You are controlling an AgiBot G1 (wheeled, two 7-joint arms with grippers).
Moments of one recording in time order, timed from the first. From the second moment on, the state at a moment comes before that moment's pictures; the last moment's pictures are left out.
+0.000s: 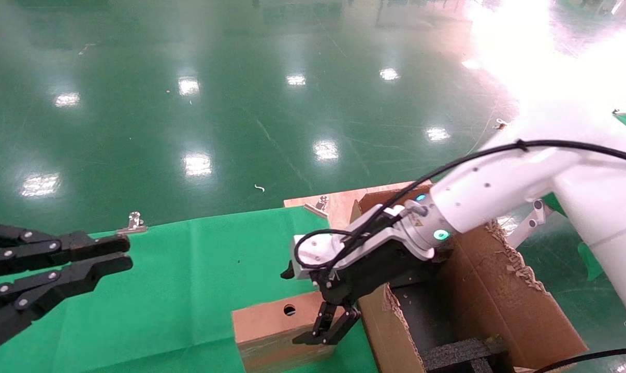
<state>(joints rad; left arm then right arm) -1.09 0.59 0.34 -1.26 0.68 1.47 -0.15 1.56 -0.92 -0.84 1.01 -1.46 -1.58 0.20</state>
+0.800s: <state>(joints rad) -1.09 0.59 0.34 -1.26 0.68 1.47 -0.15 1.71 -1.05 -1.11 0.94 -1.57 -1.58 0.14</state>
